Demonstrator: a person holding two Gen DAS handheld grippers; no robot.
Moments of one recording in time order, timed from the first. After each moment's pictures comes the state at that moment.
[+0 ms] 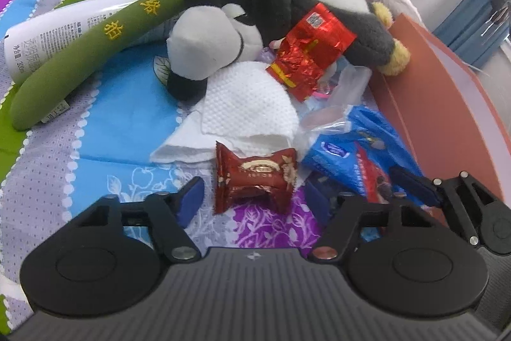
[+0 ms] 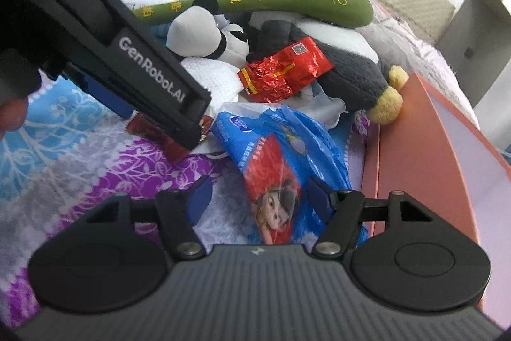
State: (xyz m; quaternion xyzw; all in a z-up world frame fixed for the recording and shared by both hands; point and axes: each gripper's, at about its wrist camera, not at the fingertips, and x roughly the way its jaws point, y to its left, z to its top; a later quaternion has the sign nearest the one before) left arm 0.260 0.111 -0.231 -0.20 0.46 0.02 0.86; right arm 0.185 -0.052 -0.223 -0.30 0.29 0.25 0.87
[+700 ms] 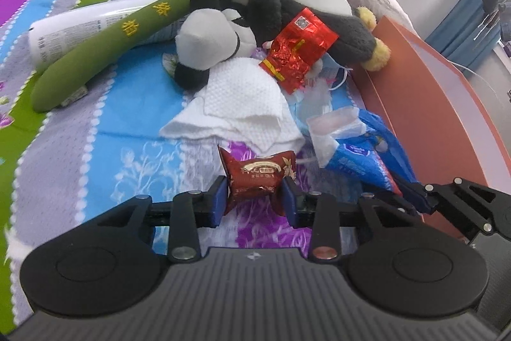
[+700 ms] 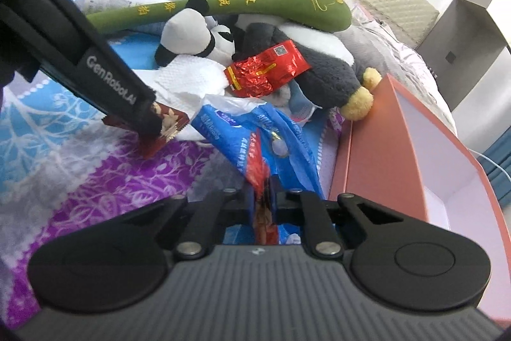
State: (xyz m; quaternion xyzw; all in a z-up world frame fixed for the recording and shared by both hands) left arm 0.213 0.104 -0.215 -0.20 0.44 0.02 0.88; right arm 0.149 -0.068 -0.200 -0.30 0.29 0.22 0.88
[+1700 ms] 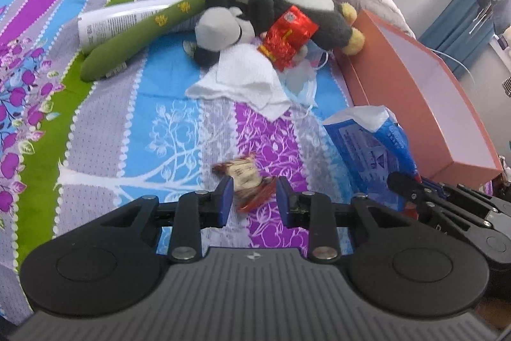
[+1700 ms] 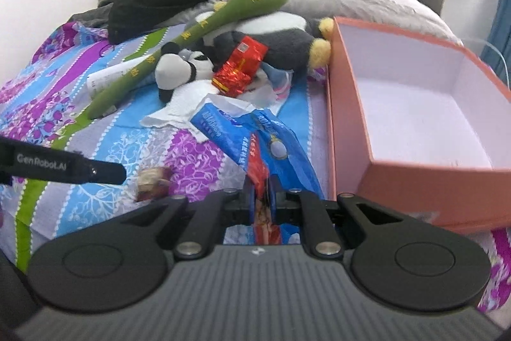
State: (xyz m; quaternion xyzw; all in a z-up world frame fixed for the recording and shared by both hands) left arm 0.134 0.095 -0.177 -0.20 0.44 0.02 0.87; right arm 0.119 -0.131 -0.160 -0.06 0.37 0.19 0.91
